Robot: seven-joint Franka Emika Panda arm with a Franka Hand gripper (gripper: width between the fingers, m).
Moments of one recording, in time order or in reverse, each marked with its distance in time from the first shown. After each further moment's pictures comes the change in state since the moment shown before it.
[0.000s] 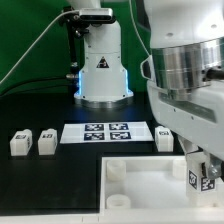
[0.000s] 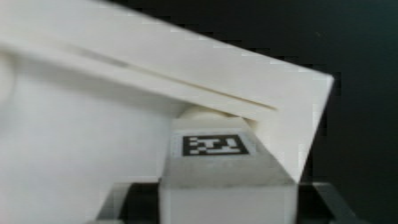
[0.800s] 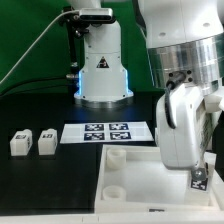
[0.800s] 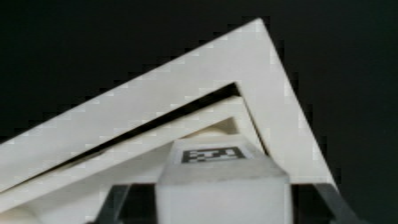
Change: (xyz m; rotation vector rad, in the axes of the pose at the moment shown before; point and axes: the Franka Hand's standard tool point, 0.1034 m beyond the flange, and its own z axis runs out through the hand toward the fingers) arm 0.002 -0.002 -0.003 0.011 0.012 0.535
